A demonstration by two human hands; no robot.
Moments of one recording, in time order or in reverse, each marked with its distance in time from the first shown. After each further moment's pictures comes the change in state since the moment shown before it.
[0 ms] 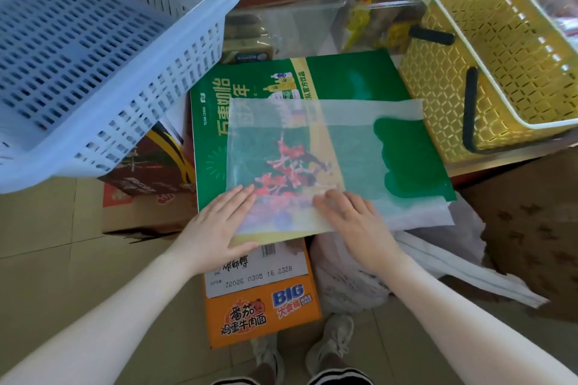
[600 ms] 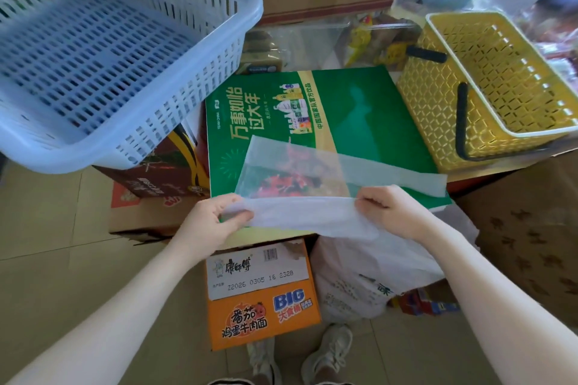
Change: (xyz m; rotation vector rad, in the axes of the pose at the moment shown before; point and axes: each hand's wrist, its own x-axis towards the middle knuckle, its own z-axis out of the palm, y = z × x) left_hand -0.026 0.016 -0.040 -0.997 0.272 -0.239; right_hand 0.010 0.026 -0.078 0.585 -0.244 0.249
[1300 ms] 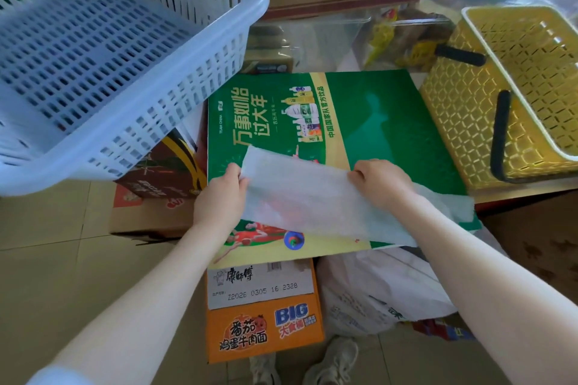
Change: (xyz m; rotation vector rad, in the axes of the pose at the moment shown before) left_hand 0.079 -0.010 0.019 0.712 0.301 -0.183; right_hand 0.107 0.024 0.011 -0.374 0.056 0.189
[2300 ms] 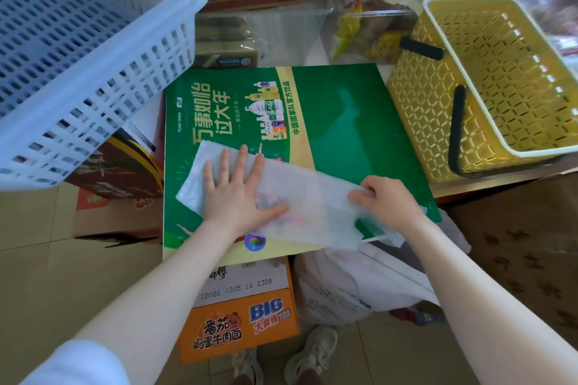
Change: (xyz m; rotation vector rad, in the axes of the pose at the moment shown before) left_hand 0.007 0.056 0.047 0.393 -0.193 0.196; right_hand -0.042 0.066 0.000 0.341 -0.055 0.129
